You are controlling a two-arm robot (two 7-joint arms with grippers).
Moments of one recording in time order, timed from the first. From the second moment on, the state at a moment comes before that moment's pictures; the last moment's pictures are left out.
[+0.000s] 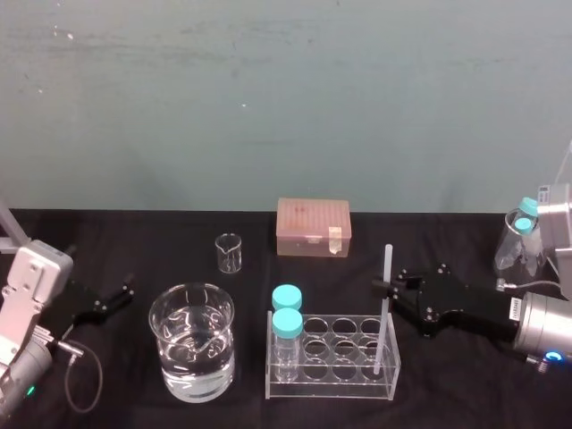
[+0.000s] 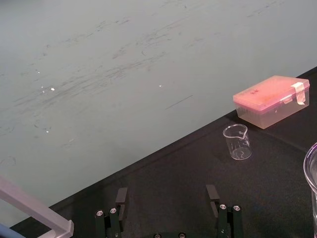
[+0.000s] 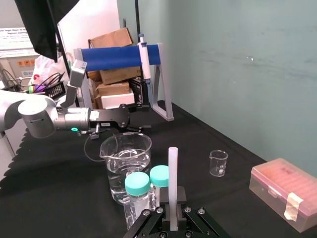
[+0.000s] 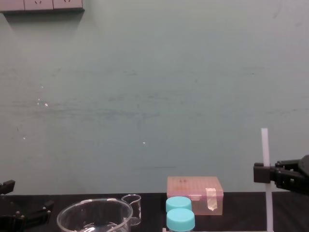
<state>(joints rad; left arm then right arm) -0.20 0.60 0.45 -1.41 -0.25 -0.12 0.03 0.38 0.70 -0.50 -1.40 0.70 -0.05 0.86</state>
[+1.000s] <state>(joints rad) -0.20 0.60 0.45 -1.41 -0.25 -0.12 0.03 0.39 0.66 -0.51 -1.36 0.67 -0.06 0.84</state>
